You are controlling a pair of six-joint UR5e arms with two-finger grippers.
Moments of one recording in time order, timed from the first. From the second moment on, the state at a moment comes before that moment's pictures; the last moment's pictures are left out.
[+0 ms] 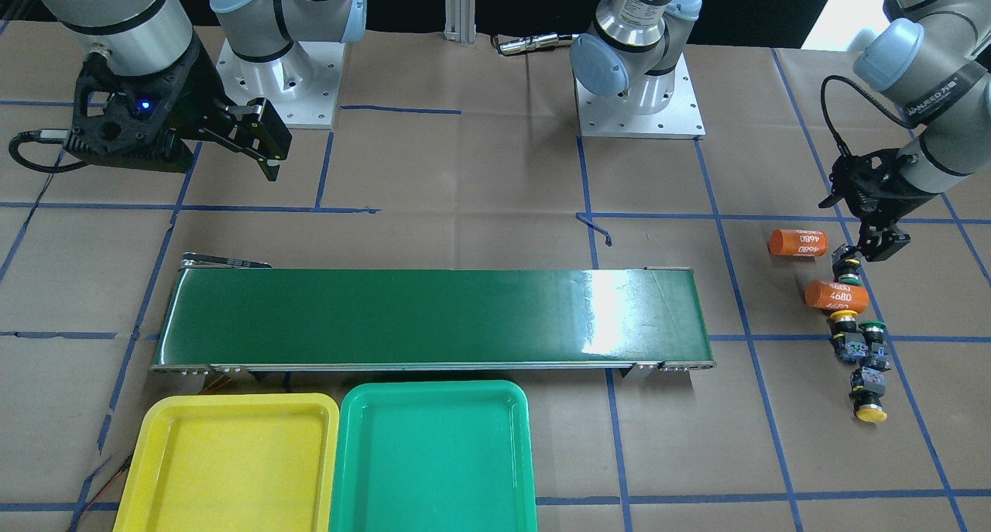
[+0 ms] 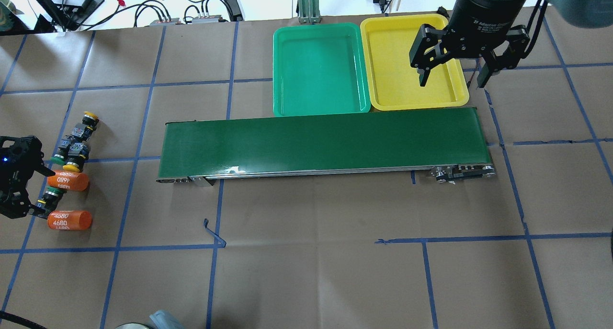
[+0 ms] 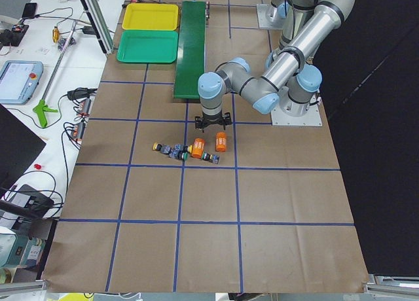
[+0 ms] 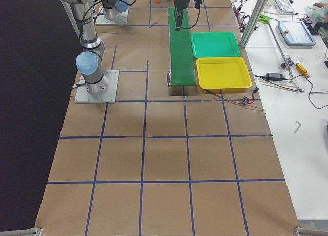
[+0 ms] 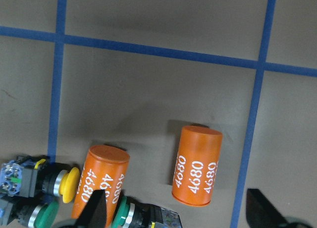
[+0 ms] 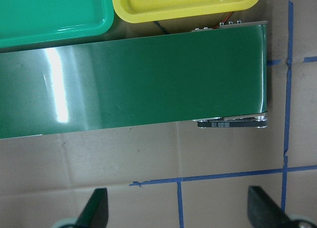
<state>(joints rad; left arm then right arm) -0.80 -1.70 -2.03 -1.07 1.60 2.22 1.59 -1.50 1.43 -1.43 -1.56 0.10</state>
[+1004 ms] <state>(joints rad) -0.74 -1.80 -2.18 -0.81 1.59 2.29 1.59 -1.50 1.43 -1.43 -1.57 0.10</state>
